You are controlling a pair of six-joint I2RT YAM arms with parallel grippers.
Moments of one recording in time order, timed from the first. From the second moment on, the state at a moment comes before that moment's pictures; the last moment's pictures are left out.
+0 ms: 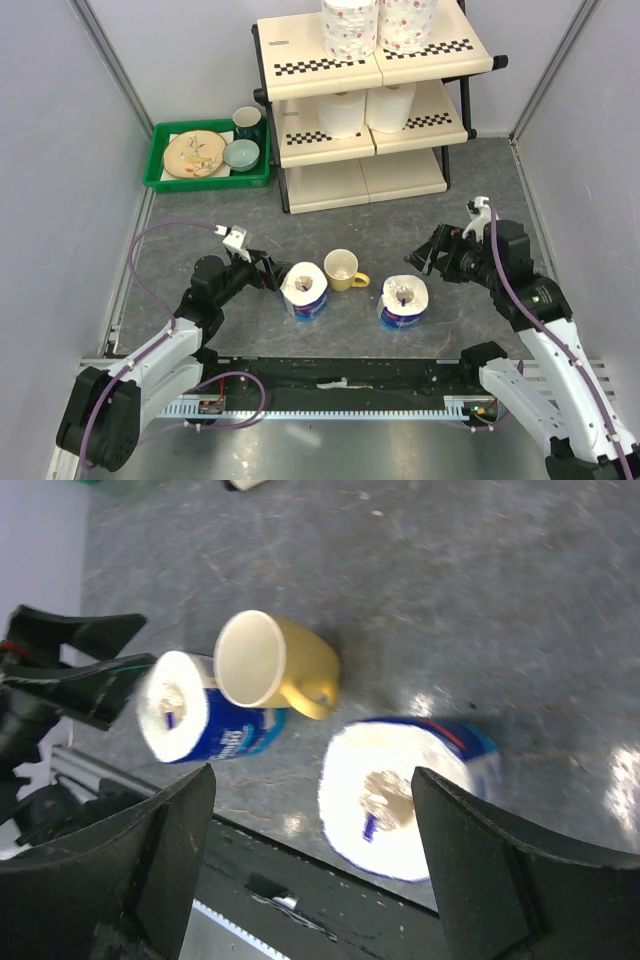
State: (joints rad) left arm -0.35 0.87 0.18 0.49 0.29 -0.24; right arm 0.28 0.69 0.87 -0.76 -0.26 0.58
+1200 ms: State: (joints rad) left arm -0.35 0.83 0.17 0.49 0.27 -0.24; right arm 1.04 1.53 1.13 -0.42 0.23 0.90
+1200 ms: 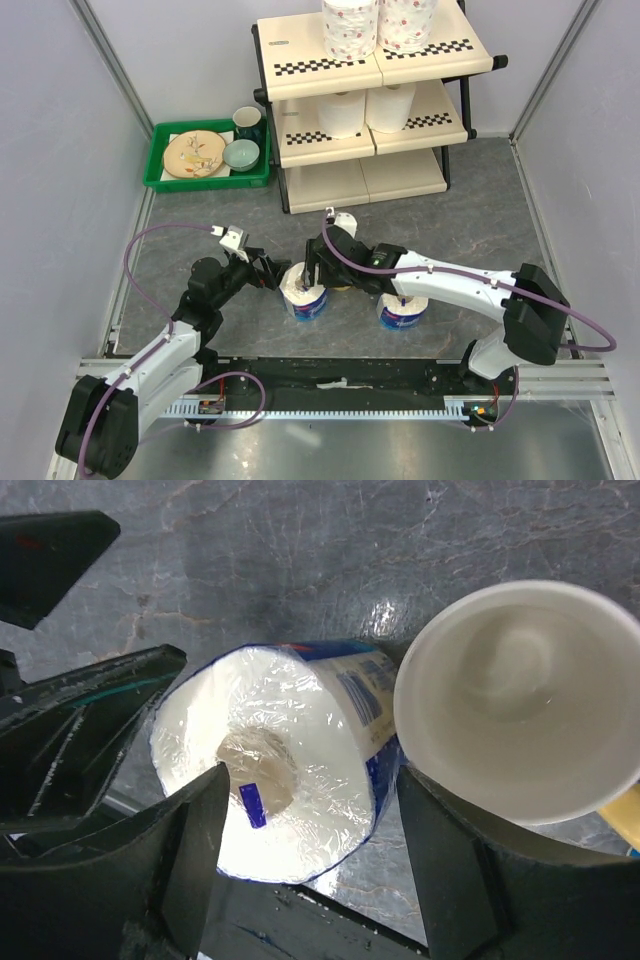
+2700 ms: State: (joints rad) left arm -0.35 0.80 0.16 0.49 0.20 -0.25; right arm 1.02 1.09 1.30 -0.68 0.51 0.74
